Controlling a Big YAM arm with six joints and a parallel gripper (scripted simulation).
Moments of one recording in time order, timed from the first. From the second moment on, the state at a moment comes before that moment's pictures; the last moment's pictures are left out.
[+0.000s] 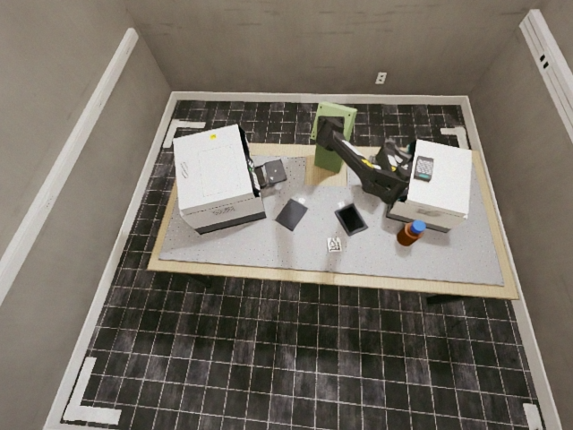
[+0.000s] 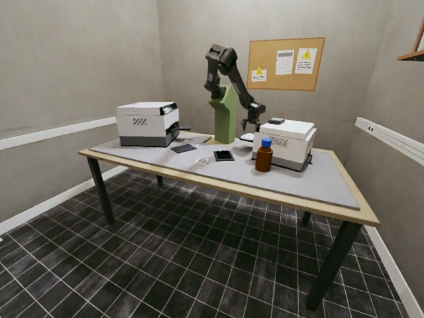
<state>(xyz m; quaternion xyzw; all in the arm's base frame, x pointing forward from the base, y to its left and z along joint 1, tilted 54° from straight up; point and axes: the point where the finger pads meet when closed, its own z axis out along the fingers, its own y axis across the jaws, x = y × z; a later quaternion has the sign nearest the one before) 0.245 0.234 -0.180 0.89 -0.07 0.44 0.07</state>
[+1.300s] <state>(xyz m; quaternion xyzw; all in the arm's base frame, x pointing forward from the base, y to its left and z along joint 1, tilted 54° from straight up) 0.258 0.232 -0.189 0.89 -0.07 0.44 0.06</state>
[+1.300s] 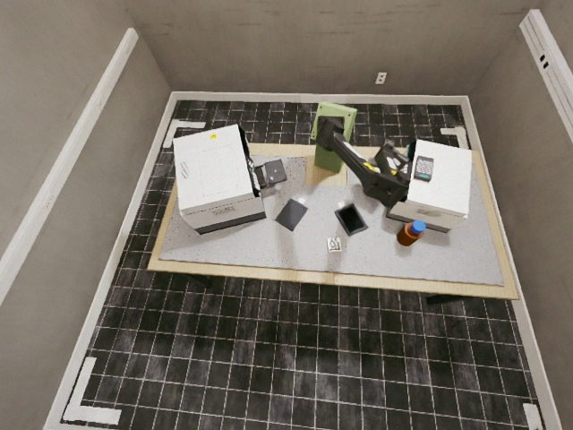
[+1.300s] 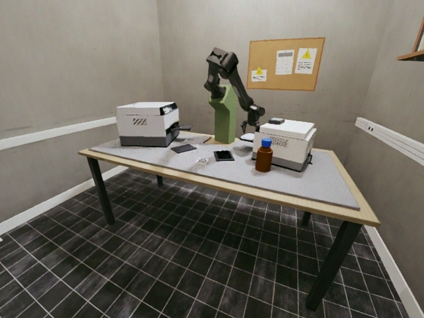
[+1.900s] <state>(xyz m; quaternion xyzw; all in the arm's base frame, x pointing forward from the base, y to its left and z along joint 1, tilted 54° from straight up) 0.257 0.232 -0.189 0.89 -0.07 0.44 0.07</state>
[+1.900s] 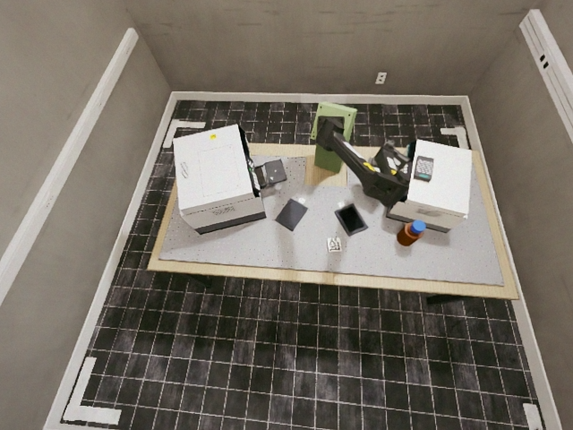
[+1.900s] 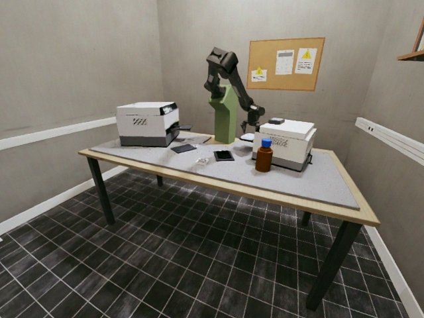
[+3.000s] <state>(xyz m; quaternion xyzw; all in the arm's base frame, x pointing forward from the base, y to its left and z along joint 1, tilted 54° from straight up) 0.258 0.232 -0.191 0.89 -0.07 0.44 0.06</state>
